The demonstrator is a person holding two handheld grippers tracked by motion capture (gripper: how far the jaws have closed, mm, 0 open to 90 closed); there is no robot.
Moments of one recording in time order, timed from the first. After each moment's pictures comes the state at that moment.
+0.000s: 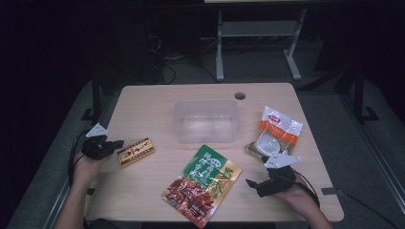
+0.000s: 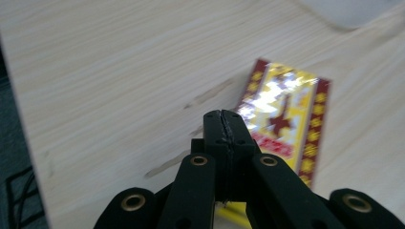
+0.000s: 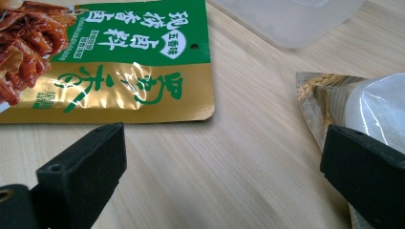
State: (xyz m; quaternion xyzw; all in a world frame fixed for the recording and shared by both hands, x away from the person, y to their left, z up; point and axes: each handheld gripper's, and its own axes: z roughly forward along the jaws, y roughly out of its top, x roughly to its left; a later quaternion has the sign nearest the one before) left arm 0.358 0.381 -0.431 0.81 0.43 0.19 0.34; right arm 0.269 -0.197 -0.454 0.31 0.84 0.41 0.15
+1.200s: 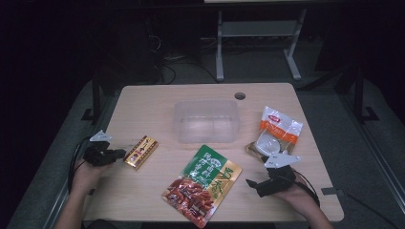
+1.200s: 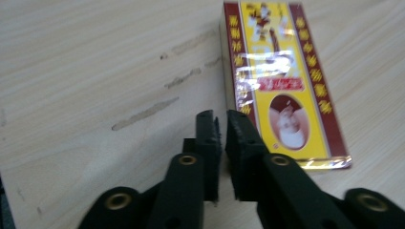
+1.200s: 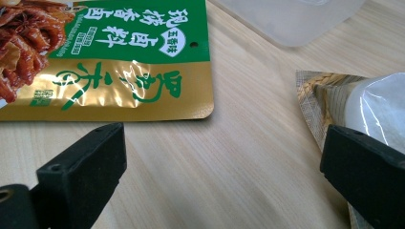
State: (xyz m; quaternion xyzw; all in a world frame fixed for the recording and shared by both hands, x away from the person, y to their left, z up) left arm 0.340 0.368 -0.433 0.82 0.45 0.15 0.32; right arm 0.270 -0.197 -0.454 0.31 0.85 0.40 0.15
